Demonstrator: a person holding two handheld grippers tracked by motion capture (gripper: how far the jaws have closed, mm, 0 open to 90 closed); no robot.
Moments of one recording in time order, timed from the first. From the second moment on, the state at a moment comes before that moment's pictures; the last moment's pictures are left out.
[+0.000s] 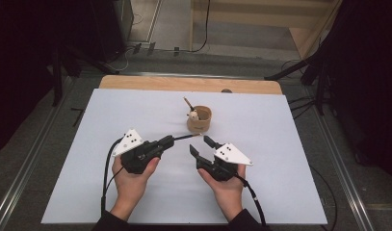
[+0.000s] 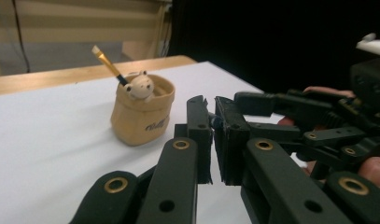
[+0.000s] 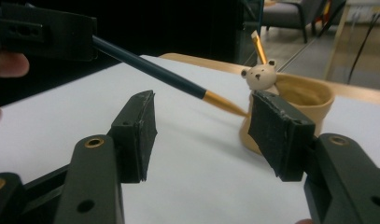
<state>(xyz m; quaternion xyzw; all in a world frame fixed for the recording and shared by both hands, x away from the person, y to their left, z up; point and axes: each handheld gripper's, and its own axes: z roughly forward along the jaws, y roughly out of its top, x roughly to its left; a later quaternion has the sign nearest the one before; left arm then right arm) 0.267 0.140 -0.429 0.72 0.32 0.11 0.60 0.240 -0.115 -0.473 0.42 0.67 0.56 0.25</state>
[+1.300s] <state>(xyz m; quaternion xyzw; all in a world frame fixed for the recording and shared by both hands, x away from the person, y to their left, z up) 0.263 0.133 -0.453 0.69 0.29 0.16 0.64 0.247 -0.119 -0.476 0.54 0.53 0.65 0.08</state>
